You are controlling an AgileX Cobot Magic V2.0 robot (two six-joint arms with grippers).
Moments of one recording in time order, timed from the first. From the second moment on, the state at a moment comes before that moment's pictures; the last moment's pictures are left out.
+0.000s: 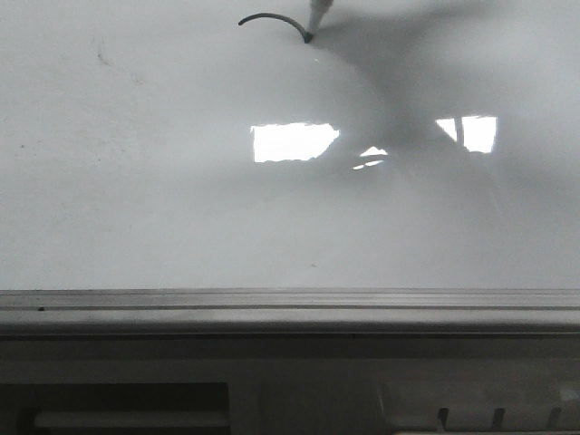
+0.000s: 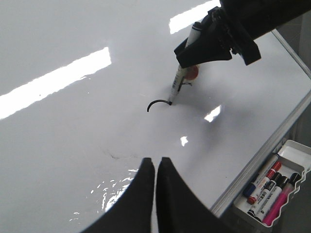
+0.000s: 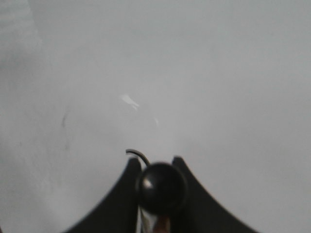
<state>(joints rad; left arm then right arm) -0.71 0.37 -0.76 -0.06 0.66 0.24 0.52 1.18 -0.97 0.81 0.27 -1.05</state>
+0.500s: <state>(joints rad) -0.71 0.37 -0.76 -0.08 0.66 0.24 0.62 1.23 -0.93 0.84 0.12 -1.04</state>
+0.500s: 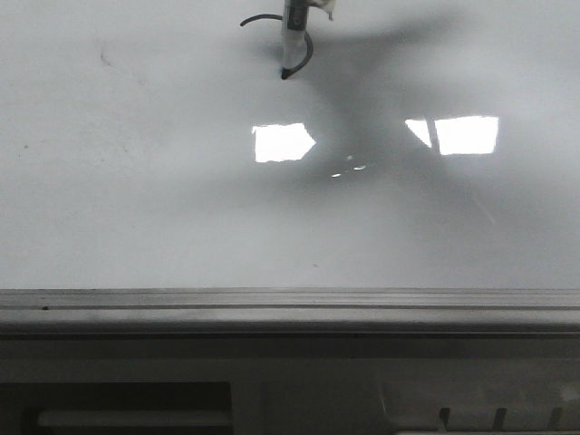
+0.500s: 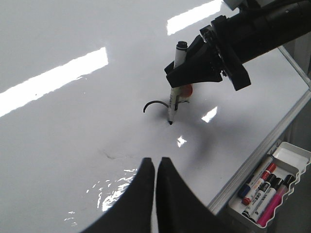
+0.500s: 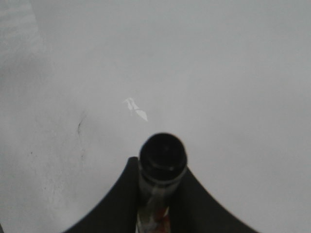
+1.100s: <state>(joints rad) -0.71 0.37 -0.76 -0.08 0.66 0.24 0.74 1.27 -0.84 0.94 0.15 -1.03</state>
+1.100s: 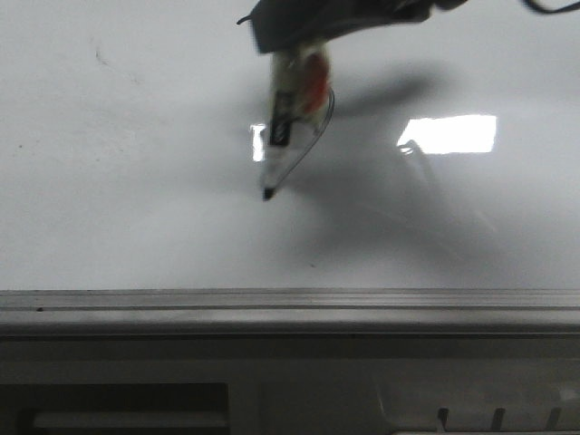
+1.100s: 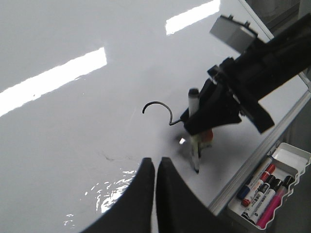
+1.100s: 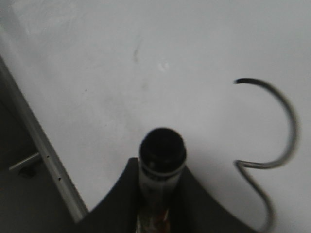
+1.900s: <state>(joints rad) -0.71 0.63 -0.81 -0.66 0.71 0.63 0.78 1.14 -1.27 0.90 0.83 -1.06</state>
